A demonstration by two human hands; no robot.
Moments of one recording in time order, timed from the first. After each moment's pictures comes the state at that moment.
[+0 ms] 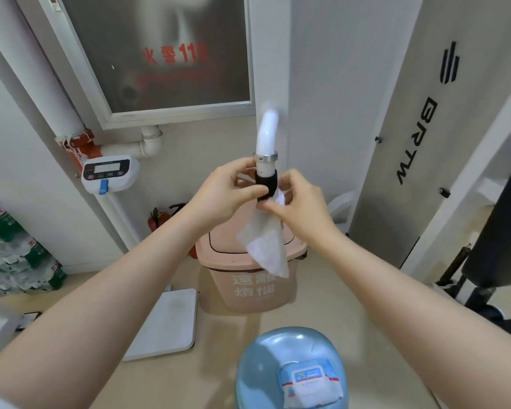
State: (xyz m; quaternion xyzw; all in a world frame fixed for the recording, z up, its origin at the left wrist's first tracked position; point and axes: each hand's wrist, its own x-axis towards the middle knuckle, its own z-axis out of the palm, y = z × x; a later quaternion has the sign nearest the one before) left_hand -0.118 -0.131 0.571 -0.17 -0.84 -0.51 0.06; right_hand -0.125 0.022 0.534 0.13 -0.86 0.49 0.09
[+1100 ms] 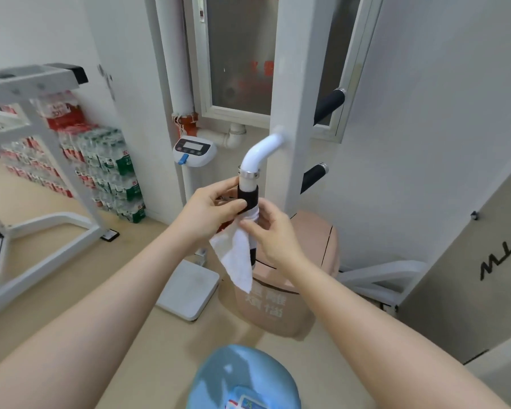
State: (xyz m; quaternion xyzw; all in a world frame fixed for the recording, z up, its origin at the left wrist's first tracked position) left_hand -0.078 -0.063 0.559 0.10 -0.79 -0.56 0.21; right_hand -0.164 0.051 0.508 0.35 -0.68 0.62 -0.15
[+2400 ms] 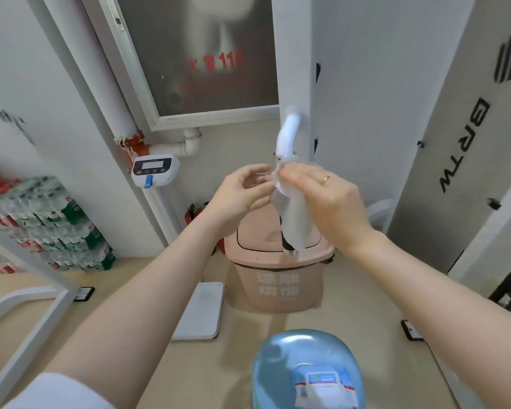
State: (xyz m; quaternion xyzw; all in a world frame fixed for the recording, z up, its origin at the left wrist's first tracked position) left_hand -0.103 -0.119 0.561 -0.01 -0.75 -0.66 0.04; right_hand -0.110 0.046 0.548 0.36 -0.75 0.28 0.49
